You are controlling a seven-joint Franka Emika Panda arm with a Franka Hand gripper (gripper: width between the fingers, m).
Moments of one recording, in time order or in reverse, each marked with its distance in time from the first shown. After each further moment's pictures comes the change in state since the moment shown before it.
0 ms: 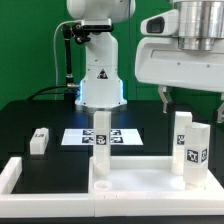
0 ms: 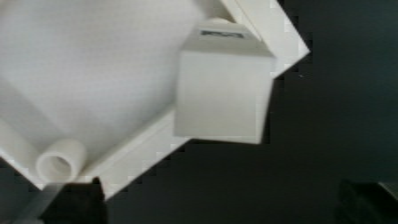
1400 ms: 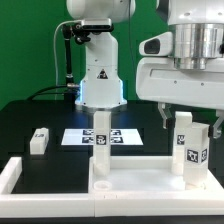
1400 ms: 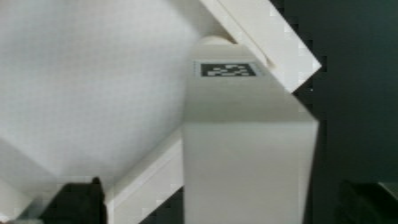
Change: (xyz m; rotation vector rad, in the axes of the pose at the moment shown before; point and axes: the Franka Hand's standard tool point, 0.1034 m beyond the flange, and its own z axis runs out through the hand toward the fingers) arm -0.008 0.012 0.032 0.003 -0.028 0.124
